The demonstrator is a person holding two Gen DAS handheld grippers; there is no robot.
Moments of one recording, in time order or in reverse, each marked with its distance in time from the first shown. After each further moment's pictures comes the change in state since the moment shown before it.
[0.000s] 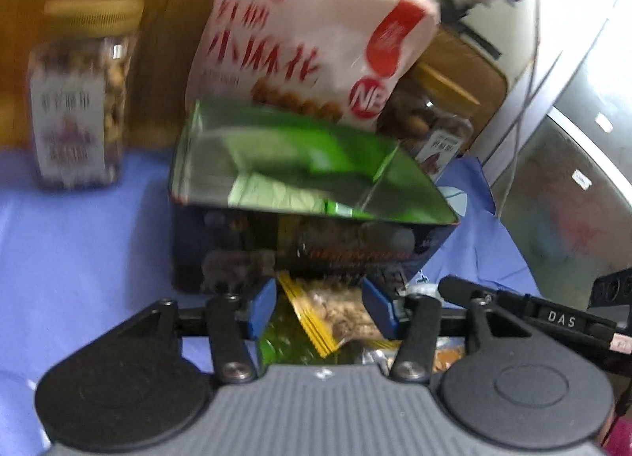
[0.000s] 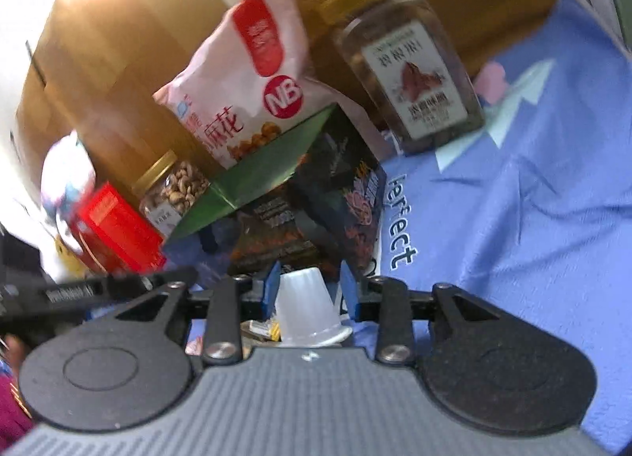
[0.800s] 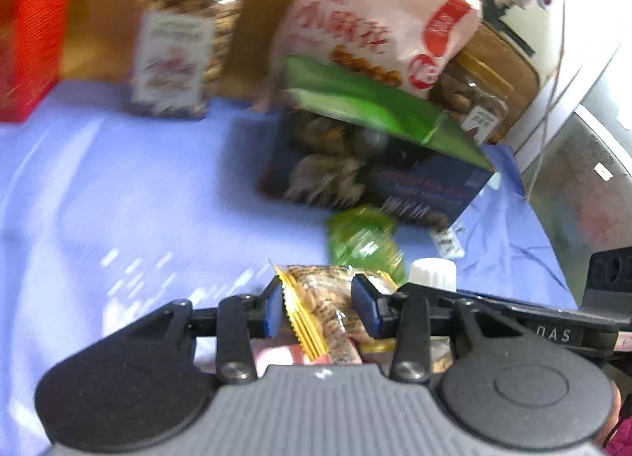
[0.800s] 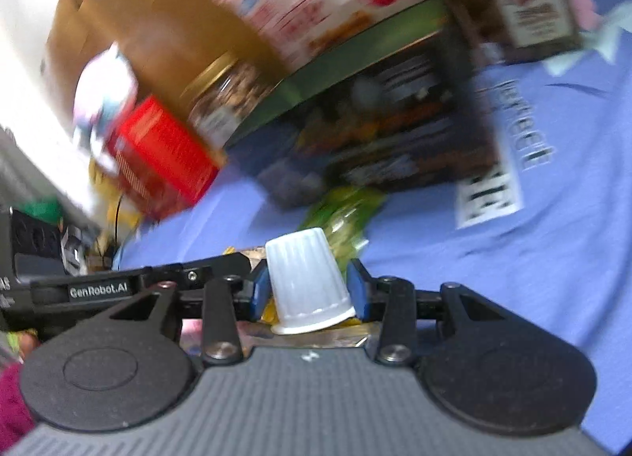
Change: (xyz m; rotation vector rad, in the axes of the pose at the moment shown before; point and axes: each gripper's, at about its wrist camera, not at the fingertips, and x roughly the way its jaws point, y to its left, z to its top) left arm -0.053 0.031 -0.062 -0.078 0.002 0.118; right arm 0.037 0.072 -0.058 -0.094 0.217 0.103
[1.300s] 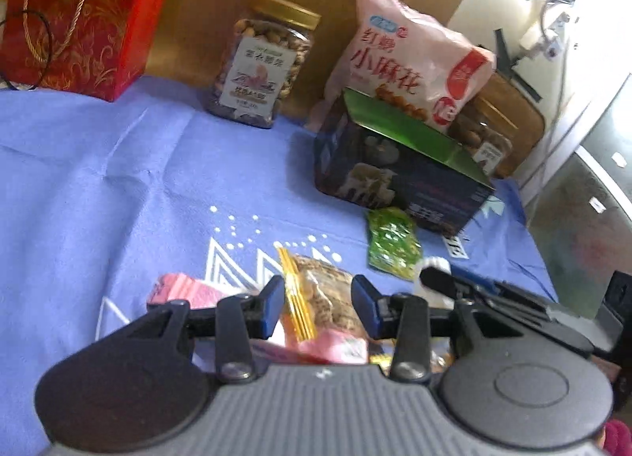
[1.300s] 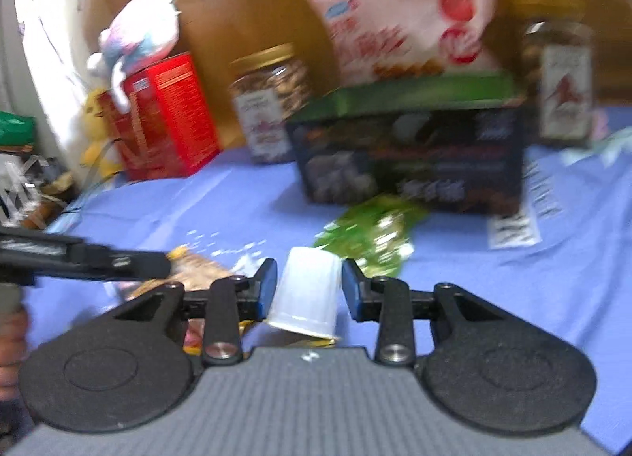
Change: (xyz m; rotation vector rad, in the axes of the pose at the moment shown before) left arm -0.069 0.026 -0.037 -0.075 -0.109 0.015; right arm -0.007 0.064 -0.035 -0.311 -0.143 -0.230
